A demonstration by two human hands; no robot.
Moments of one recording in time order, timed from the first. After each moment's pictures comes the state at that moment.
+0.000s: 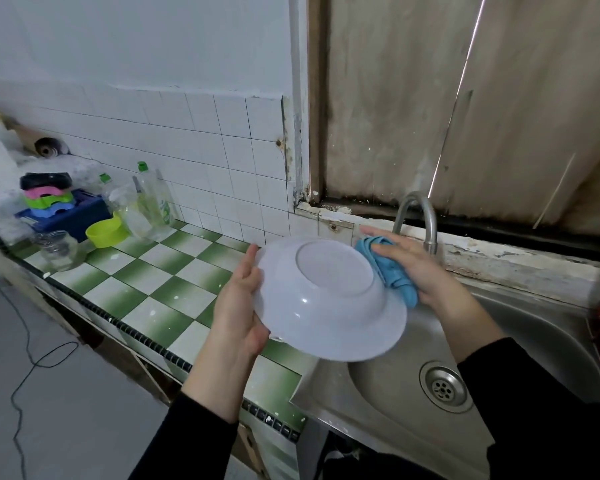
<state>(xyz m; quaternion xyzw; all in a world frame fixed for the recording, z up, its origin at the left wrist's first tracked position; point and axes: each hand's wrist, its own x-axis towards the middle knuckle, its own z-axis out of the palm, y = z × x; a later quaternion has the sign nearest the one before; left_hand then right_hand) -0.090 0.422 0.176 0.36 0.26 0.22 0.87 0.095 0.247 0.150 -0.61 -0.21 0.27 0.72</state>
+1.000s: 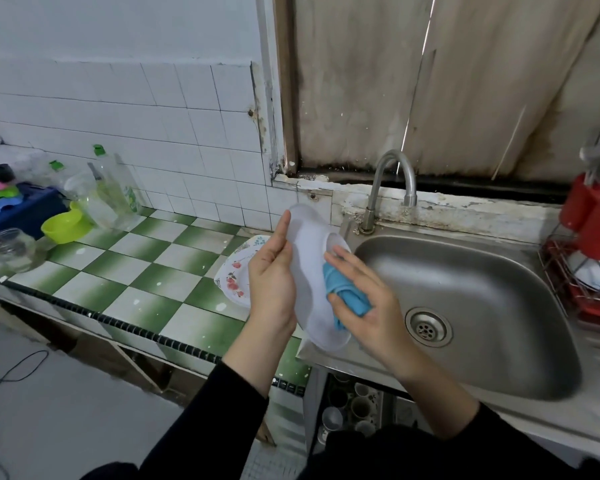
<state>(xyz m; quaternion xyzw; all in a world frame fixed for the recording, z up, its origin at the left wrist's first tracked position) -0.109 0.391 0.158 0.52 0.18 0.25 0.79 -0.071 0.261 0.094 -0.73 -0.36 -0.10 0.57</state>
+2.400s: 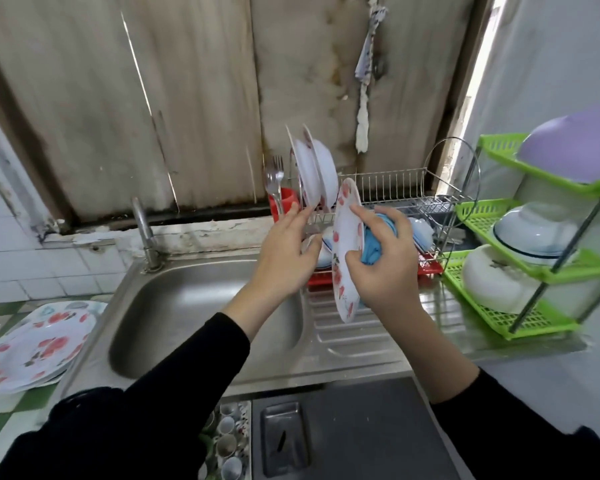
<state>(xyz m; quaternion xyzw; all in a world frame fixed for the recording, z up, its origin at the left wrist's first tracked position) -0.068 0.002 0.203 0.90 -0.18 0.17 0.36 -0.107 -0.143 0.184 -0.80 -0.08 -0.43 0.41</state>
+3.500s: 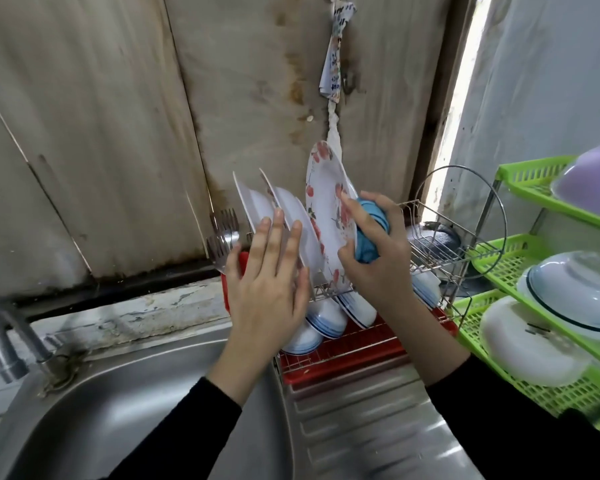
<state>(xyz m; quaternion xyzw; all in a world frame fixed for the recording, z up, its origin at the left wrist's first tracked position) 0.129 -0.035 0.175 0.84 -0.23 0.48 0.10 0.118 -0.208 0.196 -0.76 -0.16 -0.54 0.33</state>
